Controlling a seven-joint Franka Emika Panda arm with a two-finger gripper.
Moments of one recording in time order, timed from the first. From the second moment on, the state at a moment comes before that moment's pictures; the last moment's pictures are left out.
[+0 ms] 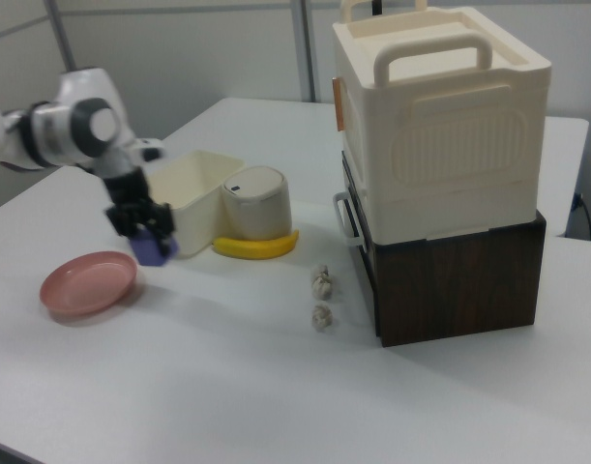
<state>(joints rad) 0.20 0.32 0.09 -1.70 -0.18 1.93 0.24</state>
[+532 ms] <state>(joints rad) 0.10 0.34 -0.01 -1.71 -0.18 1.93 0.21</state>
